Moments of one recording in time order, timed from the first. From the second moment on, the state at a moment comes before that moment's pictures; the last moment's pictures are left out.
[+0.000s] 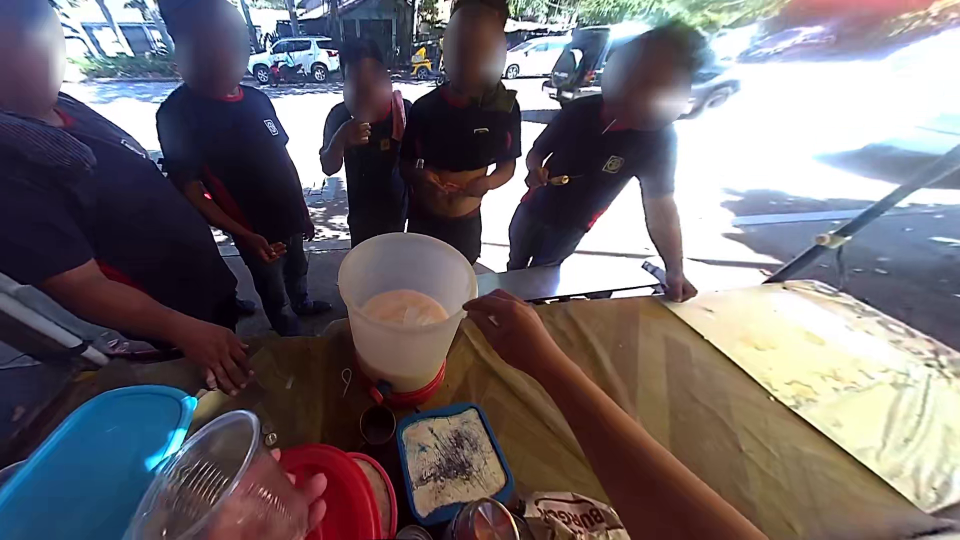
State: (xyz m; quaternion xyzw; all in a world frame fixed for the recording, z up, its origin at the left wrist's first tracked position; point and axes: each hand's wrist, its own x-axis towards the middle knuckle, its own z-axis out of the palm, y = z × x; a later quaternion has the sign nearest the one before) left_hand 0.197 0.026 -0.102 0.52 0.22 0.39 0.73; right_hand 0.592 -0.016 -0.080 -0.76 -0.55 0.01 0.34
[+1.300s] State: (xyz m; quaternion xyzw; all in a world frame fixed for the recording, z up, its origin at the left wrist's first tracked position) left_hand 0.481 0.208 -0.135 0.64 0.48 0.49 0.35; right_hand 0.637 0.188 -0.166 -0.63 -0.63 0.34 0.31
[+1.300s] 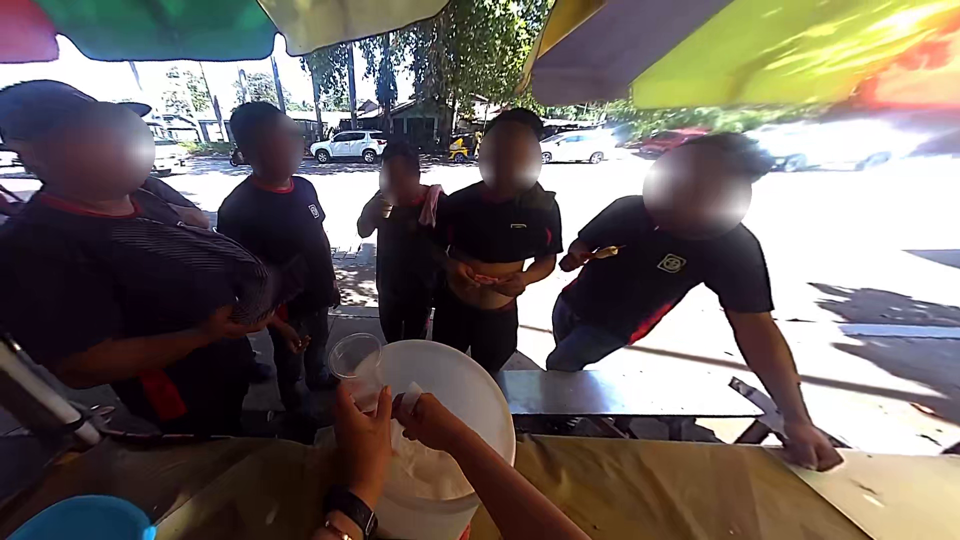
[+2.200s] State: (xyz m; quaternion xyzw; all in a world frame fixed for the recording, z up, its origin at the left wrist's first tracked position) left_hand 0.479 0.211 -0.134 0.62 0.49 0.52 0.33; right_hand 0.676 0.197 -0.159 -0.80 -0.20 0.28 0.48
